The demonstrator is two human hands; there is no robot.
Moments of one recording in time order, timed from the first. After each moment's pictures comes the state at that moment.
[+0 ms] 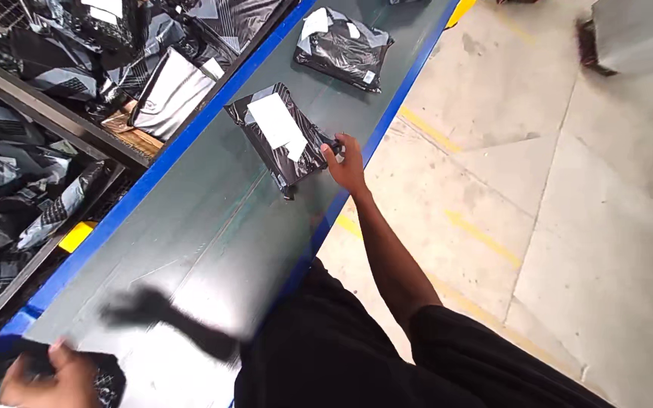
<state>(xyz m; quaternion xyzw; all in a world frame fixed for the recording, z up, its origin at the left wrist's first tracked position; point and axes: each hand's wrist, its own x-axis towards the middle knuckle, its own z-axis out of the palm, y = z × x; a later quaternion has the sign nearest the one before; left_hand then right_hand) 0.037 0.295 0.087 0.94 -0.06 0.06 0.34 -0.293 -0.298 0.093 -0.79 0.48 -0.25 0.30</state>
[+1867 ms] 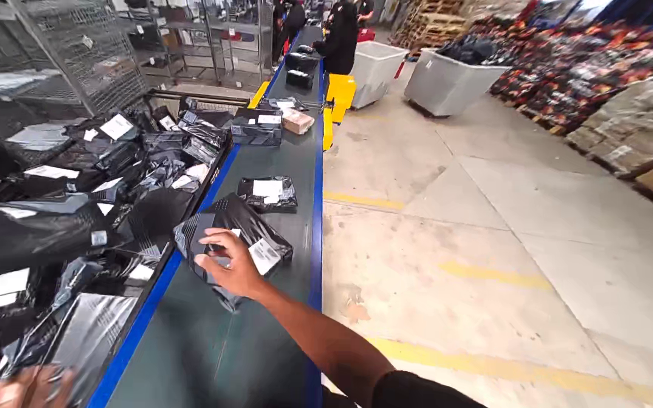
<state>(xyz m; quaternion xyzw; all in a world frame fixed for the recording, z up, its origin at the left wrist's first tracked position) 0.099 -0.251 0.180 0.55 -0.25 -0.28 0.75 -0.179 -0.492 0.219 -0.68 0.23 -0.53 0.46</state>
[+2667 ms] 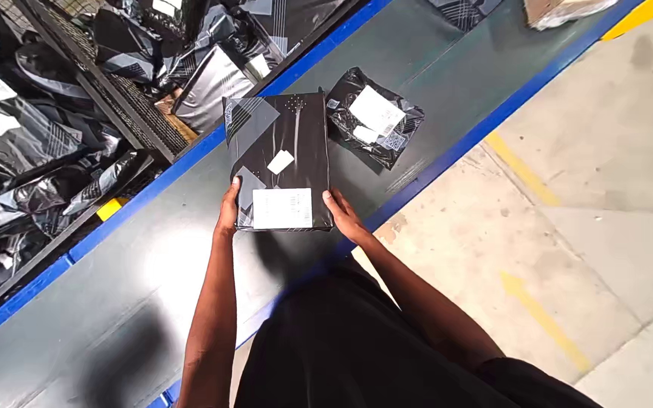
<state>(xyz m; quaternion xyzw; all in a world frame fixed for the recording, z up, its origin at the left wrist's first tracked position) -0.027 -0.151 0.037 0.63 -0.10 -0.42 0.64 -0.288 -0.345 0.057 -0.64 0.37 -0.08 0.67</state>
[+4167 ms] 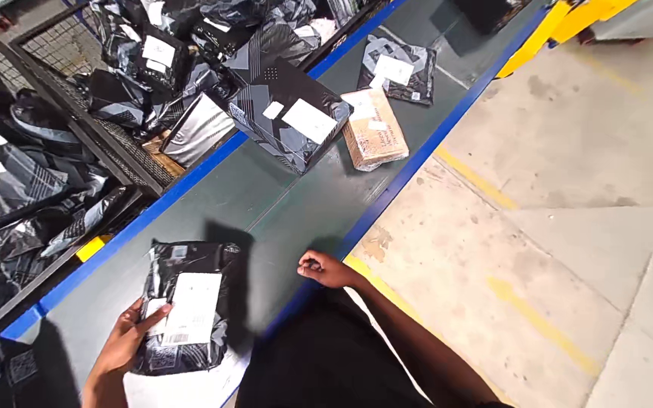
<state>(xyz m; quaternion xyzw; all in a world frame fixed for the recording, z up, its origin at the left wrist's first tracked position) -0.025 0.113 0.122 0.75 -0.06 -0.41 0.51 -0.352 -0.278 0.047 -0.73 0.24 0.13 0.63</state>
